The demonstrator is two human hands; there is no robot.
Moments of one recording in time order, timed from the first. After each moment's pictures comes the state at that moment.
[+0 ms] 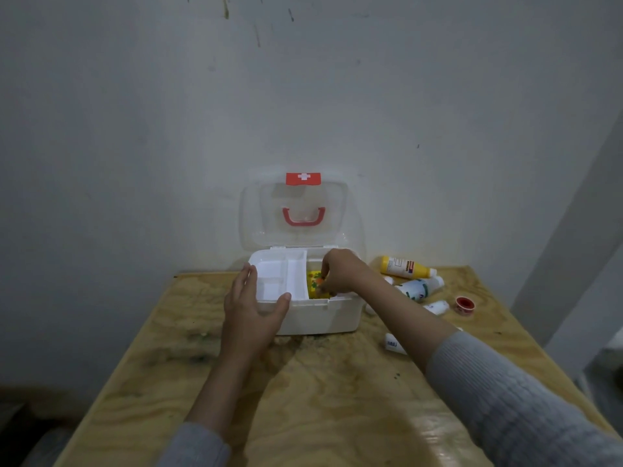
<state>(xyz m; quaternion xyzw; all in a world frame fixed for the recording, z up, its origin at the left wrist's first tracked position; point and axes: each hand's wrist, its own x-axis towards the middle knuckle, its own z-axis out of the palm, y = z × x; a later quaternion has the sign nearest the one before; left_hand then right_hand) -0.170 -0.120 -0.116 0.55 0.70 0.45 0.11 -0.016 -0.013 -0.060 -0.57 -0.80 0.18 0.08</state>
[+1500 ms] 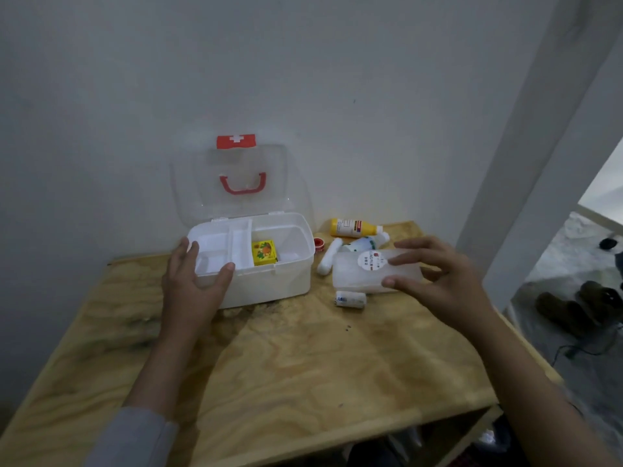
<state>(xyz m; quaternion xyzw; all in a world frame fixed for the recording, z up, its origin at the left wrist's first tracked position) -0.173 -0.118 -0.121 0.56 0.67 0.47 0.10 0.162 -0.166 -0.070 -0.52 -0.68 0.20 0.48</state>
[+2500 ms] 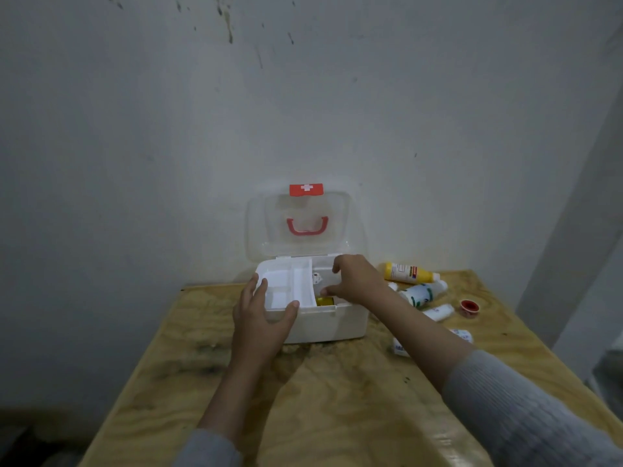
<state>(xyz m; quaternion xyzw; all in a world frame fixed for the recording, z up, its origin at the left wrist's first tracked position) -0.173 -0.116 -0.121 0.55 0.69 0.46 0.11 -0.005 -0.028 -0.066 -0.57 -0.79 0.12 0.20</state>
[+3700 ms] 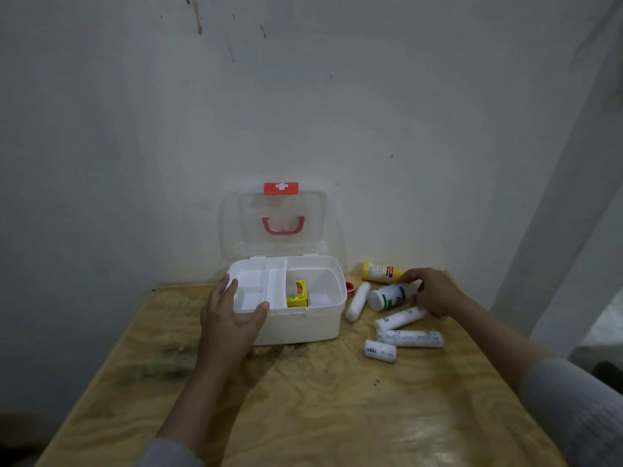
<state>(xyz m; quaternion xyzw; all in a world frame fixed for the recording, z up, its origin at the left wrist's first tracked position) -0.173 -0.113 -0.123 0.54 0.69 0.47 0.10 0.183 0.004 -0.102 -0.66 -0.72 0.15 0.17</state>
